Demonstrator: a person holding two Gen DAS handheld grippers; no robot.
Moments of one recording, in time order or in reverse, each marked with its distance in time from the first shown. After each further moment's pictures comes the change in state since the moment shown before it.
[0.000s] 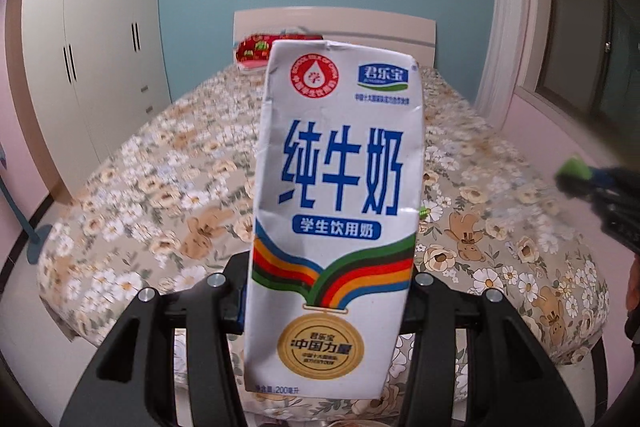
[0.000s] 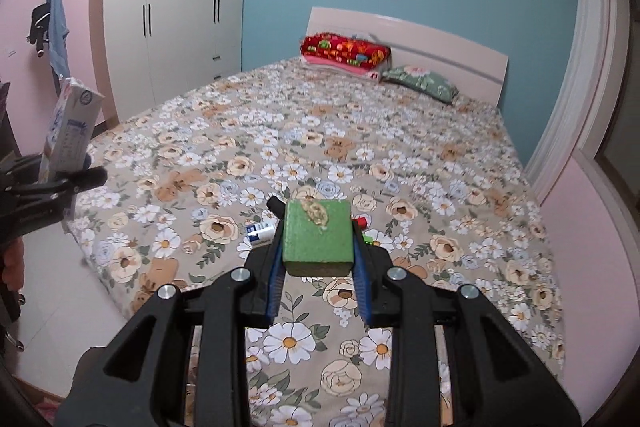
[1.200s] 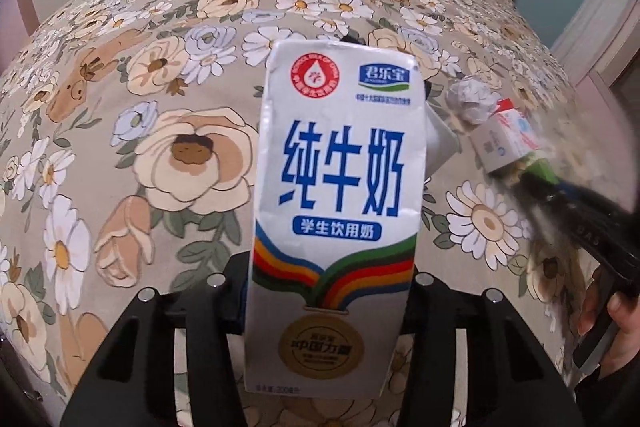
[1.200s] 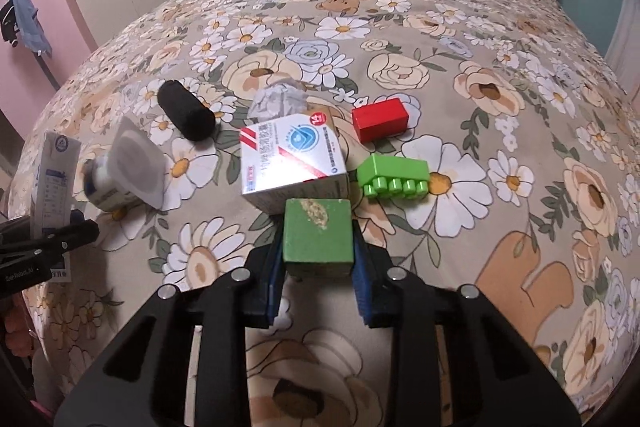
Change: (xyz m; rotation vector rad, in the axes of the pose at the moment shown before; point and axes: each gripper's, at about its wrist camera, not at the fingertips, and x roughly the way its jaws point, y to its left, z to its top) left arm 0.330 -0.018 -0.100 -0.288 0.419 0.030; right arm 0.390 -0.082 -0.107 0.094 0.346 0.183
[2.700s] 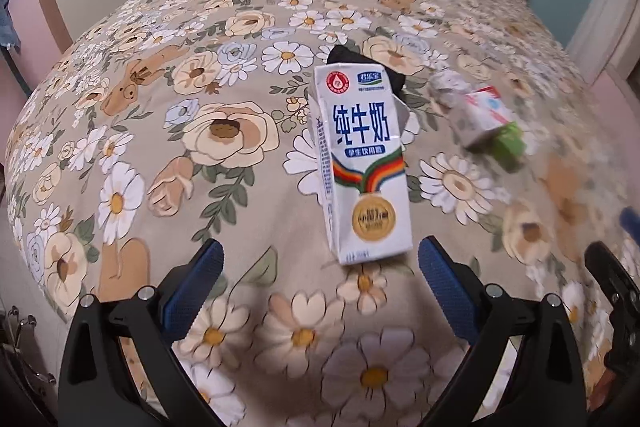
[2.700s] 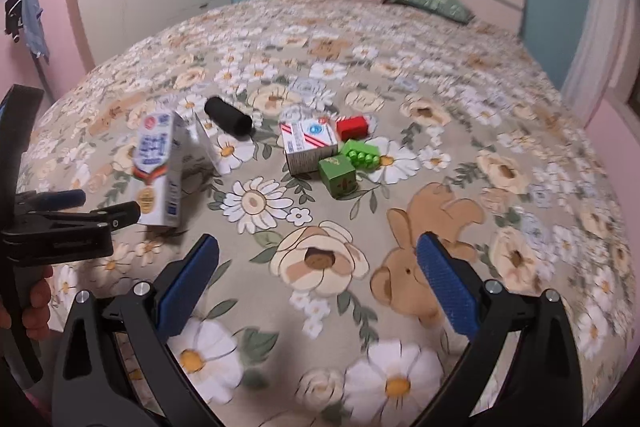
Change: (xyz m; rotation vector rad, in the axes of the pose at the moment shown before) left arm -0.044 -0.037 -0.033 0.000 -0.040 0.154; right arm -0.115 0.029 -0.060 -0.029 -0.129 -0.108
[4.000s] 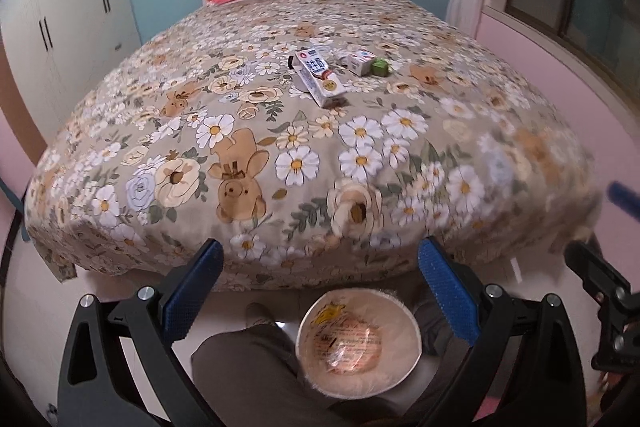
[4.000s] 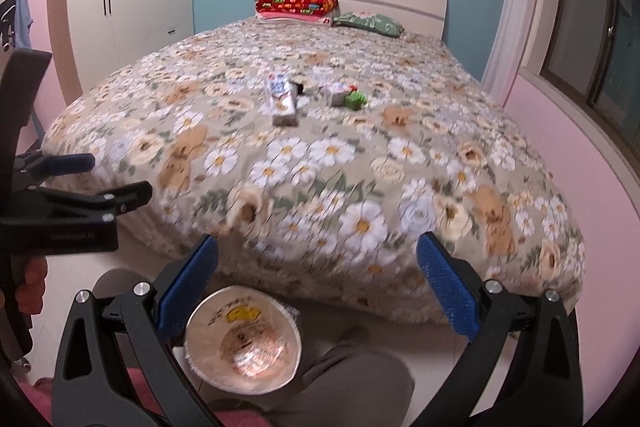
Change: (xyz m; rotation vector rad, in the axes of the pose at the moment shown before) left arm -0.235 0.135 -0.219 0.358 -0.172 -0.204; right arm -0.305 0.237 -0.219 0.129 -0.115 -0.243
